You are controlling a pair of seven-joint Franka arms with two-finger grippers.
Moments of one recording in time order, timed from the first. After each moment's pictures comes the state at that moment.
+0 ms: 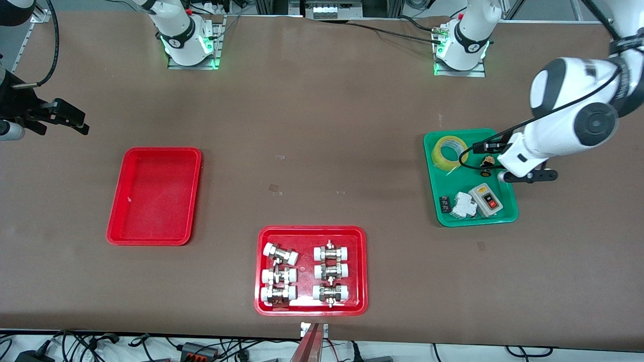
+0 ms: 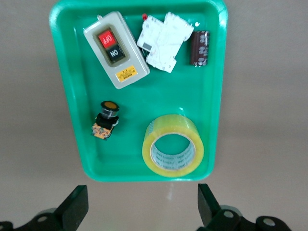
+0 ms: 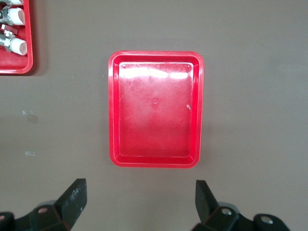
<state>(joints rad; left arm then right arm) -0.06 0.14 -0.03 -2.01 -0.02 1.87 -0.16 -0.06 -0.02 0.03 -1.70 0.01 1.70 -0.05</state>
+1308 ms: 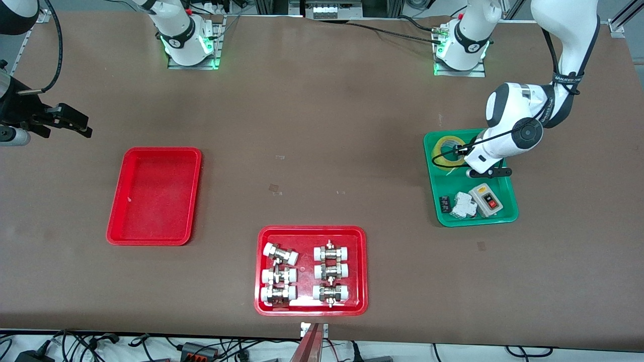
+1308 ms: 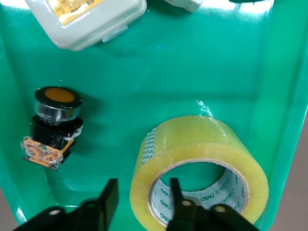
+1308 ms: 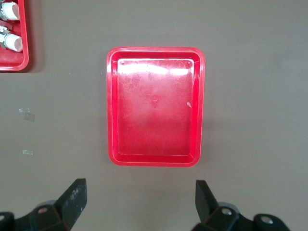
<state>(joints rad) -0.06 0.25 -0.04 -2.34 -0.02 2.31 -0.16 -0.06 0.00 0.02 -1.70 0.01 1.70 -0.05</state>
